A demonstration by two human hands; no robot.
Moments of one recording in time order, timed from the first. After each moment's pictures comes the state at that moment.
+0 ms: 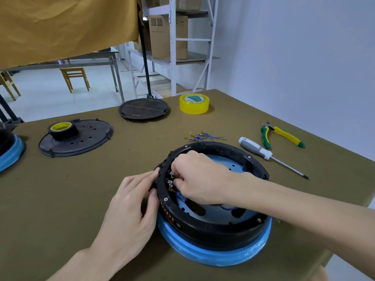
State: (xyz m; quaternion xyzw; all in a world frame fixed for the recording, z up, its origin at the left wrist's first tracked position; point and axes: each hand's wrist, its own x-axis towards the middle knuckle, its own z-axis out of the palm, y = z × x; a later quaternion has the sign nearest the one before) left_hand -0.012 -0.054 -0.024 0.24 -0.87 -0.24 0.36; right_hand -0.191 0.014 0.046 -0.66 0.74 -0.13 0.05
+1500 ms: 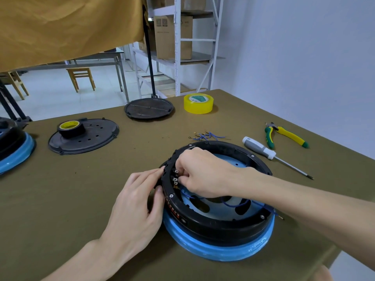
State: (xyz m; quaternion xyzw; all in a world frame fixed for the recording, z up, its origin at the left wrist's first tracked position) left_hand -0.012 -0.055 -0.025 0.24 -0.87 -0.22 0.36; right_hand -0.194 0.009 0.053 -0.67 0.74 -0.11 0.05
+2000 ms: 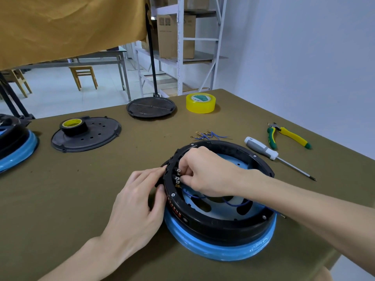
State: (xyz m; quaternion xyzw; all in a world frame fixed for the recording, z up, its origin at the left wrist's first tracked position) left_hand -0.011 -0.054 -0.021 0.26 -0.87 -0.22 0.35; right_hand -0.199 0.011 0.046 -0.67 0.72 -0.16 0.10
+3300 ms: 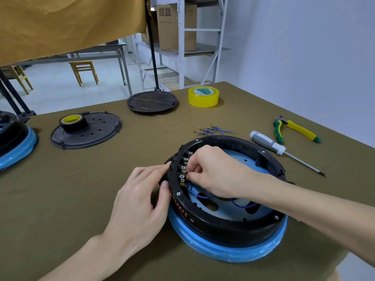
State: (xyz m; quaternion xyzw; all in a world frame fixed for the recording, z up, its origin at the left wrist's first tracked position) left_hand -0.013 -0.055 -0.018 0.25 -0.88 -0.20 0.35; right_hand -0.205 0.016 0.037 -0.59 0.75 -0.21 0.18
